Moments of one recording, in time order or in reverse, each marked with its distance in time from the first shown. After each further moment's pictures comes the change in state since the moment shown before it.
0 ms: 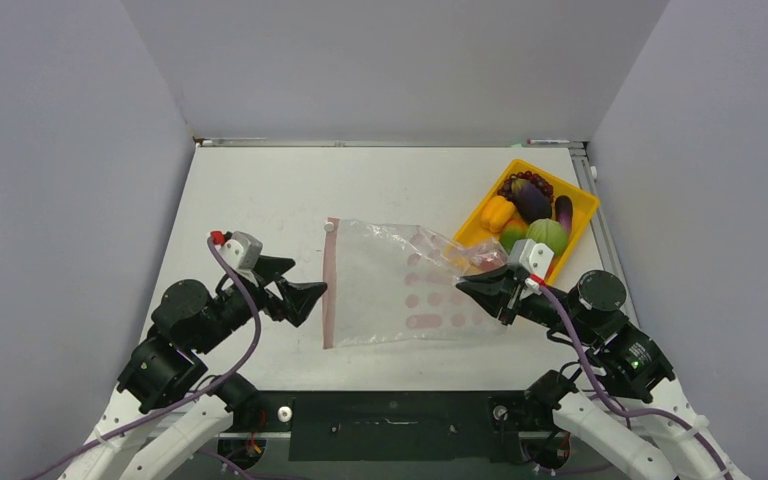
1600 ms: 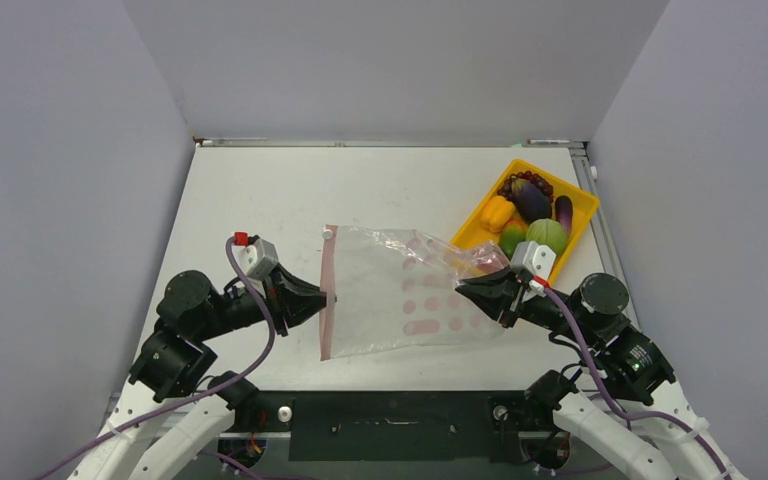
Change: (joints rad) left arm 0.087 0.049 -0.031 0.142 0.545 -0.023; right arm 0.000 -0.020 -0.010 0.016 -0.044 0.027
